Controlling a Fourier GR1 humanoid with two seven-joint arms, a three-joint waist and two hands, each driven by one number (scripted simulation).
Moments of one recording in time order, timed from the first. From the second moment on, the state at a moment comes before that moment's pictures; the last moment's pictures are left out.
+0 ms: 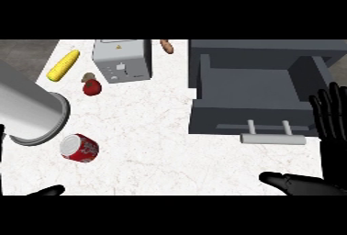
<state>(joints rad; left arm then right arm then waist) 0.26 0.04 0.15 -2.19 0.00 0.14 0.12 0.07 -0.07 -0.03 -2.11 0.01 -0.06 0.13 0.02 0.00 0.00</state>
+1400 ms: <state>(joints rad) 0.31 0.00 0.11 -2.03 -0.04 0.30 0.17 0.13 -0.09 -0.16 -2.08 -0.07 0.01 0.14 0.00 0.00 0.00</state>
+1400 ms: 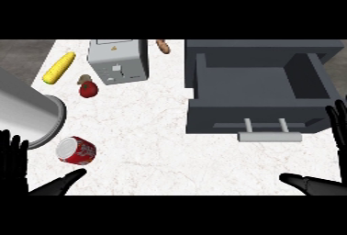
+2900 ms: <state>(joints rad) 0.11 0.05 0.26 -1.19 0.18 0.30 -0.39 0.17 -0.09 -0.25 -2.23 -0.13 0.08 0.25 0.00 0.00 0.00</state>
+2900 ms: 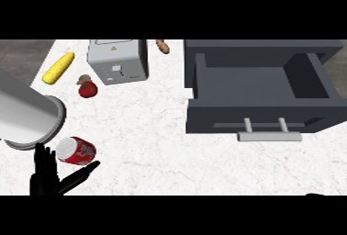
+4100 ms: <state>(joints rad) -0.20 0.17 0.32 -0.65 0.25 0.11 -0.61 0.11 -0.08 -0.28 -2.25 -0.11 0.09 0.31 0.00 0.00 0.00</state>
